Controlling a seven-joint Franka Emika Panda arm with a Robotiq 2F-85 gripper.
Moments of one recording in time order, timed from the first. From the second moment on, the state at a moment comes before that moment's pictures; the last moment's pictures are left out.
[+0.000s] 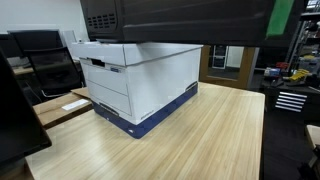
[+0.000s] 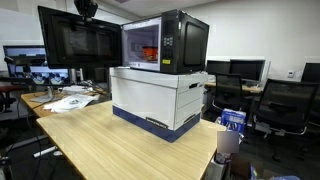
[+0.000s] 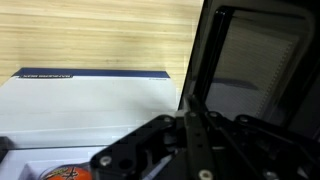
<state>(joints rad) 0.03 -0.44 -0.09 -1.93 0.19 1.63 -0.09</state>
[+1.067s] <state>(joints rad) -0.07 -0.45 -0.10 -2.19 -0.06 2.11 -0.09</state>
